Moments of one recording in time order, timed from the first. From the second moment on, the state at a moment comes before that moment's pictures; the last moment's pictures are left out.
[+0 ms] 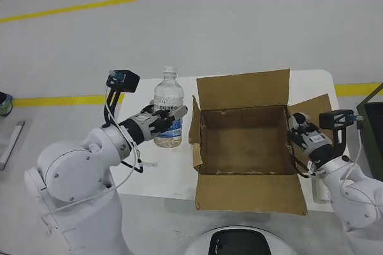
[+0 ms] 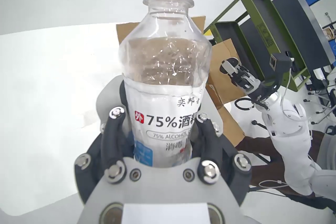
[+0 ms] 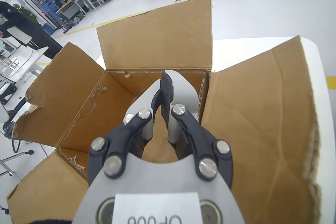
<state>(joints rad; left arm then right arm) 0.81 -1.47 -1.53 -2.11 0.76 0.06 -1.47 -1.51 -1.24 1.58 -2.12 -0.90 0.02 0.39</state>
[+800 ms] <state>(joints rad) 0.89 -1.46 -1.43 -2.10 0.69 0.04 -1.37 -1.65 -1.24 1.70 -2.19 -0.78 0.03 0.24</state>
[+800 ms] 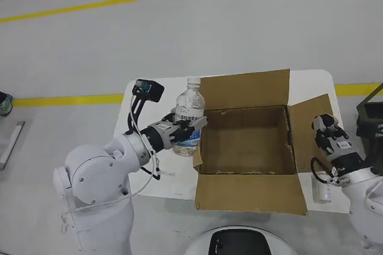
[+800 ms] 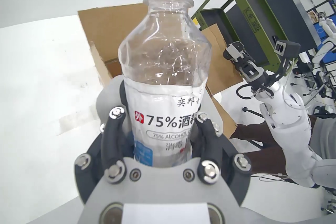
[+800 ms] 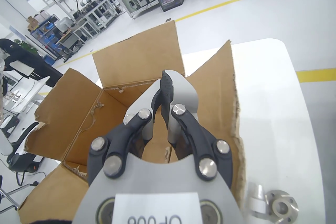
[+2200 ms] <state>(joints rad) 0.83 -1.40 -1.32 -1.82 0.78 0.10 -1.27 -1.63 -1.24 1.69 -2.20 -0.85 0.08 0.32</state>
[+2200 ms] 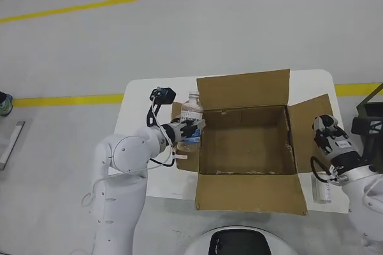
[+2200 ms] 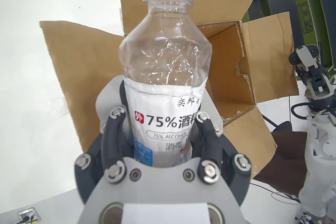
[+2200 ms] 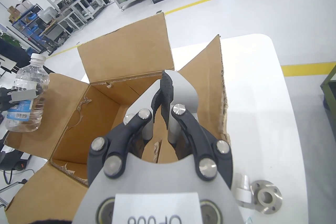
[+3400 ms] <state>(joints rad) 0.67 -1.46 -0.93 -1.67 0.76 0.39 -1.20 -1.73 -1.25 1.83 -2.28 -0.81 0.09 0.28</state>
